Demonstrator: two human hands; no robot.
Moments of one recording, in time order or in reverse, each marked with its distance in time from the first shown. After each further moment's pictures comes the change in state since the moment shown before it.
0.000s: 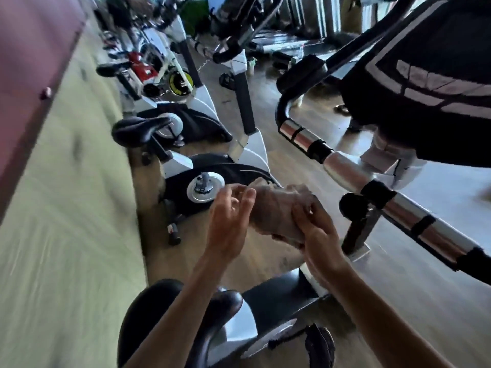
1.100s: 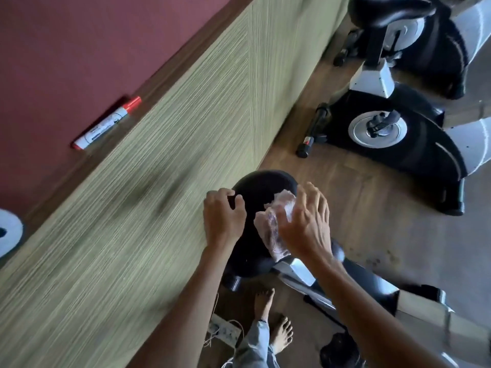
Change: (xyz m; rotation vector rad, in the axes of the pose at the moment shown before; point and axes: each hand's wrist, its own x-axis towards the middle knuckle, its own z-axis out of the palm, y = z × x) left_hand -0.206 -0.194 -0.113 0.486 0.757 -0.936; right_hand -0.034 0.244 0.117 -1.359 -0.910 -0.309
